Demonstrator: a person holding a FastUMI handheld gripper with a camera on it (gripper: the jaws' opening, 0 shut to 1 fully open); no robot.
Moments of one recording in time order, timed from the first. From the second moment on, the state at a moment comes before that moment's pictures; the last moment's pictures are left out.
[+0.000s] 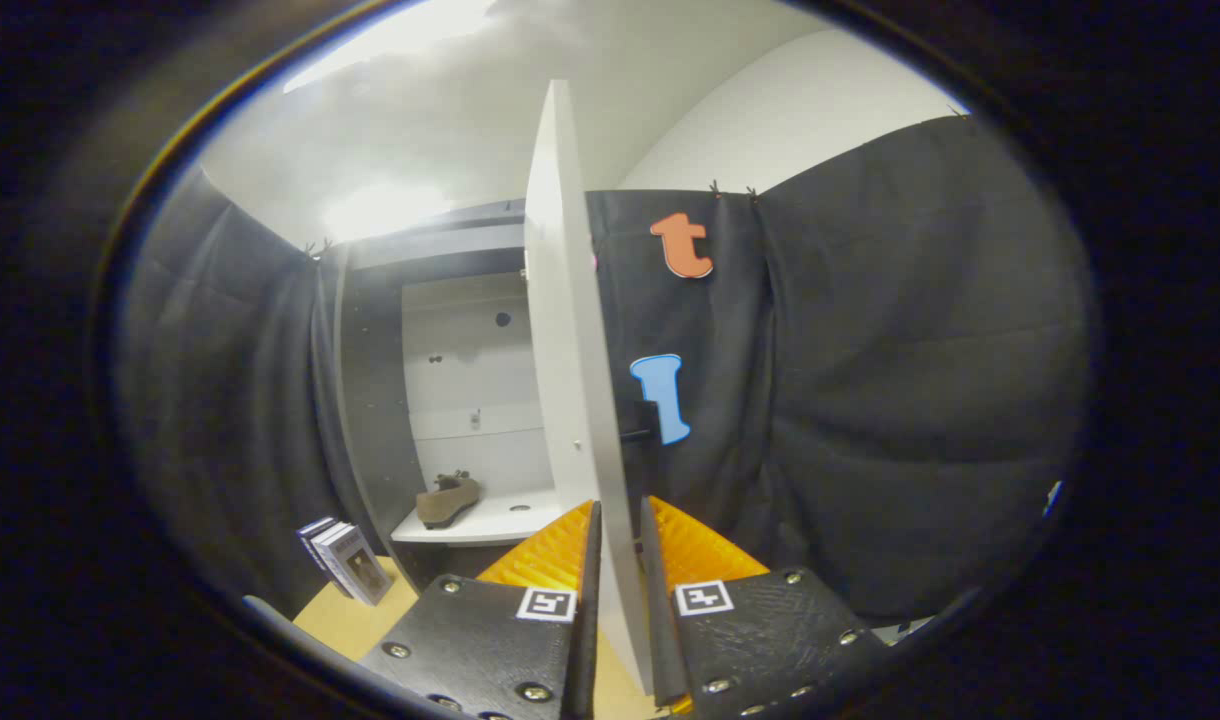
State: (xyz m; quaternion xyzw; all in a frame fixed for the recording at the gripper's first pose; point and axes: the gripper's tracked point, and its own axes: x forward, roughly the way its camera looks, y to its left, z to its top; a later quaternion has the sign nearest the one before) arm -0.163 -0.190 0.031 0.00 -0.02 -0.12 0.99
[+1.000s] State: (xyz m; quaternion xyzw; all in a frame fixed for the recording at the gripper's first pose) arm -0.107 -0.058 -0.239 -0.01 0.18 0.02 0.98
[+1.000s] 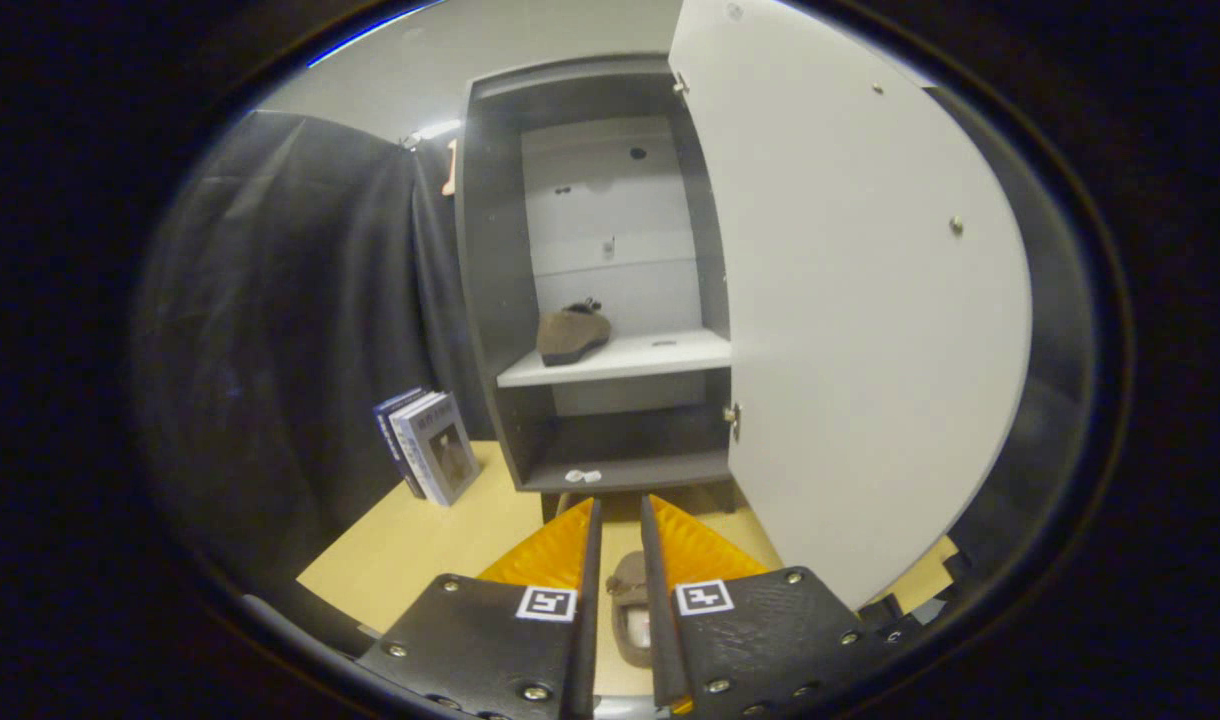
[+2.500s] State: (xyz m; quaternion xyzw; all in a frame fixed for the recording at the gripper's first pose) arm -0.021 -0.066 -0.513 -0.04 0.37 -0.02 0.93
